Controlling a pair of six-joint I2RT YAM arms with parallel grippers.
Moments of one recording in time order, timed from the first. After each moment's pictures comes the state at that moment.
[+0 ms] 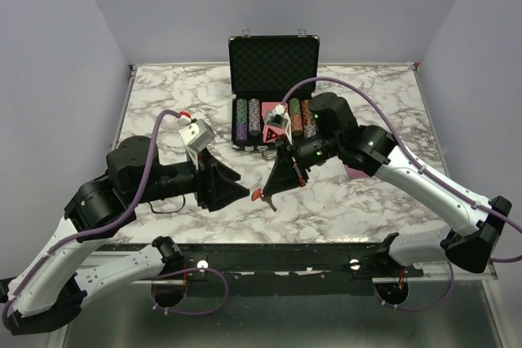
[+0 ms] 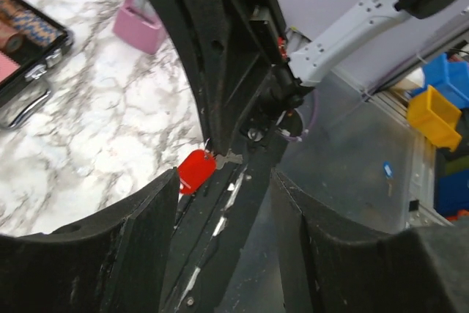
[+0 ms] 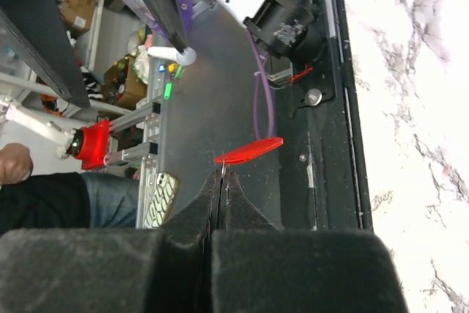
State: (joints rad) left arm -0.88 0.75 1.30 -0.79 0.32 -0.37; right arm 0.86 1.32 1.36 -0.58 -0.92 0.29
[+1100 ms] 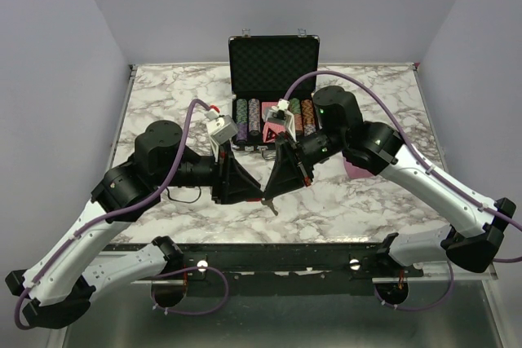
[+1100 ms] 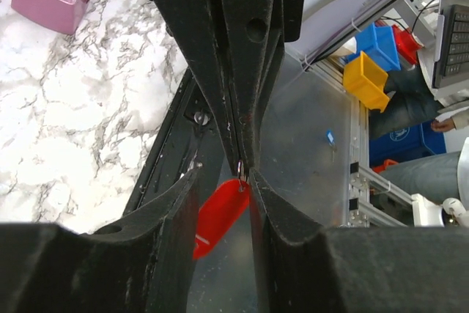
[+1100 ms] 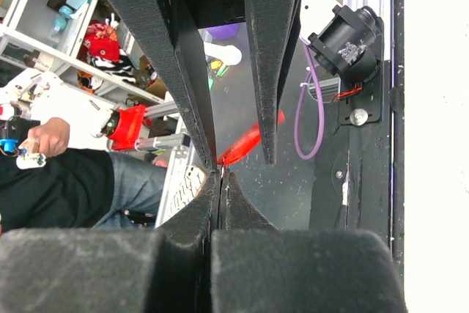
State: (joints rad) left arm -0.80 0.85 1.24 -0.66 0.66 -0.43; right arm 0.89 1.32 1.45 -0.57 -1.06 0.34
